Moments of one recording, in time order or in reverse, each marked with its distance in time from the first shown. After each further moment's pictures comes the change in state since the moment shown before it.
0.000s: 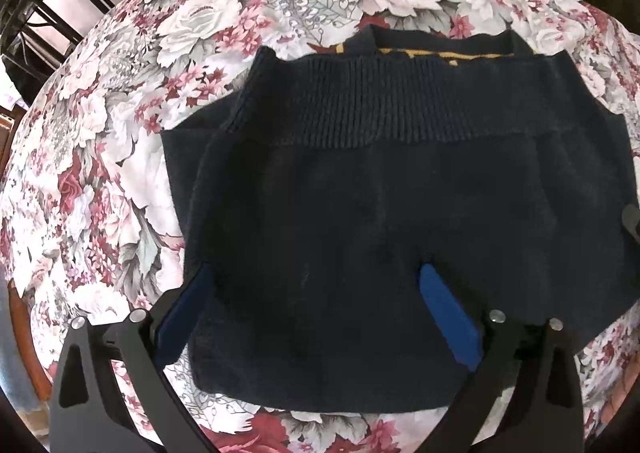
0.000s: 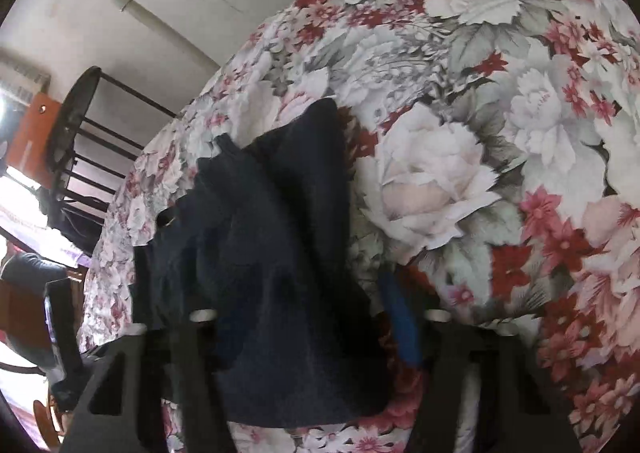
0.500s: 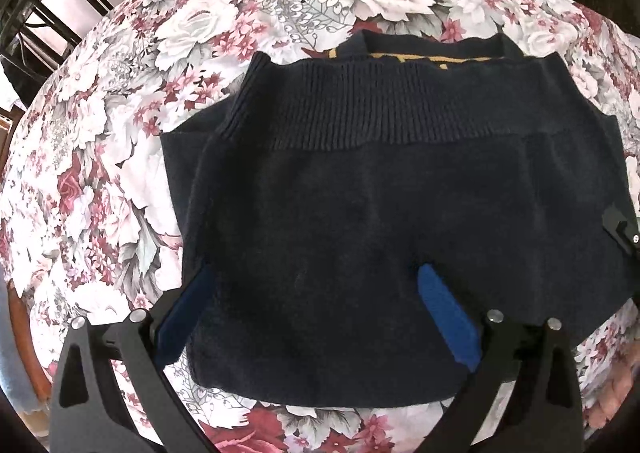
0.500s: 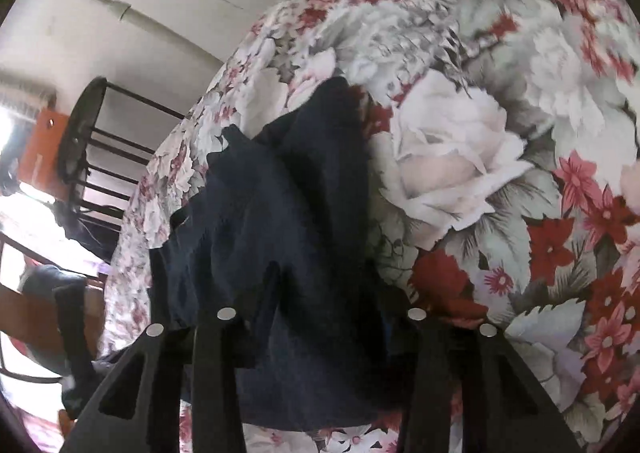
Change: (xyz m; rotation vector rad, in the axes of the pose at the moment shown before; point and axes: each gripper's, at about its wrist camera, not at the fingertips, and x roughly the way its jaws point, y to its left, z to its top) left arm -0.010 -0.005 0.000 0.005 -0.008 -0.021; right arm 0.009 0.002 0.000 0.052 0.008 0.050
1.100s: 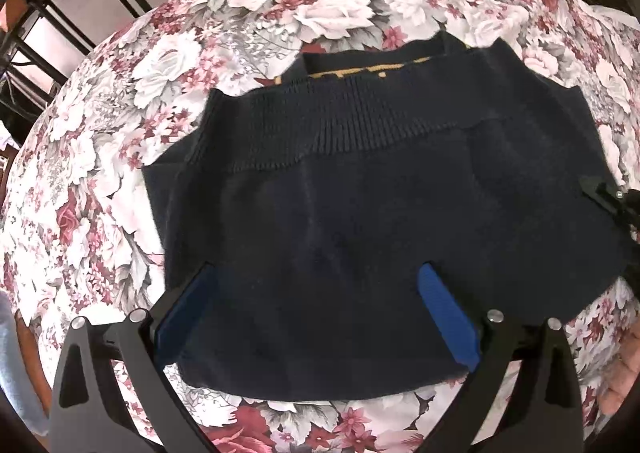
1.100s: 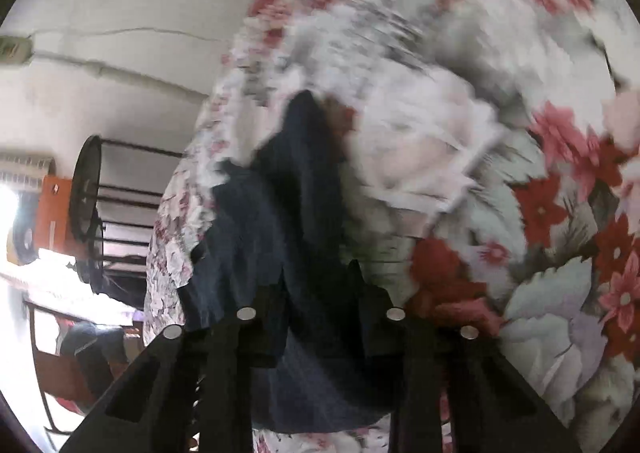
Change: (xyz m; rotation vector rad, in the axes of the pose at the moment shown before) left arm -0.021 -0.021 -0.005 0.096 -0.065 -0.013; right arm -0.010 -0.009 0.002 0.200 -0.021 0.072
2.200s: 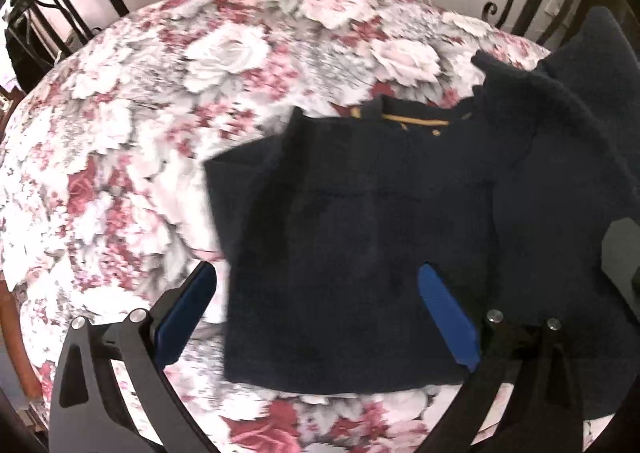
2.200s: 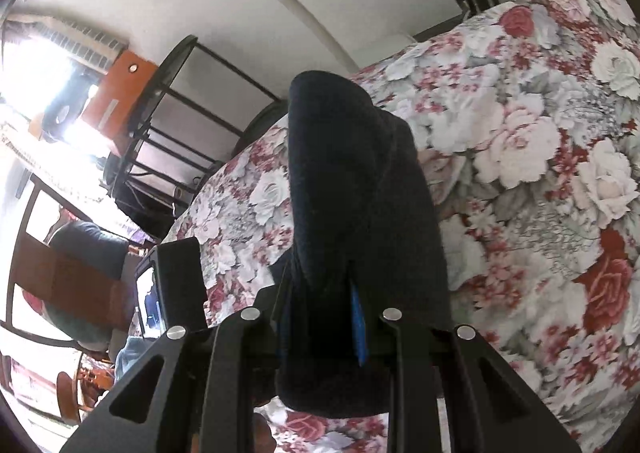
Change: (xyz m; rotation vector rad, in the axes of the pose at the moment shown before) left arm -0.025 0.068 0.008 -0.187 -0.018 -0.082; right arm -0.012 0.180 -0.068 -0.358 0.051 0.053
